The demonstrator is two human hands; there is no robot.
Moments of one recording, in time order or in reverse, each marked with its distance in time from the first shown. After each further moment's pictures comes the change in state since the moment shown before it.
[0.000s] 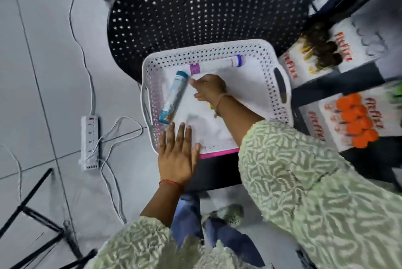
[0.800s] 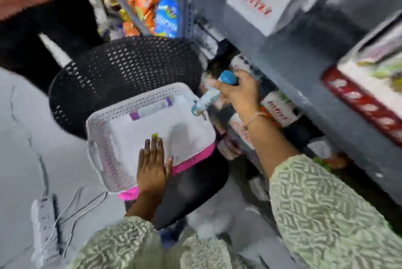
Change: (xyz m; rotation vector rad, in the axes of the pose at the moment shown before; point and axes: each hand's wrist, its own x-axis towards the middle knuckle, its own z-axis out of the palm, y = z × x) left_hand 0.013 0.067 -0.036 -0.167 -0.047 0.185; right_hand -0.162 -0.006 -0.199 0.371 0.640 -0.352
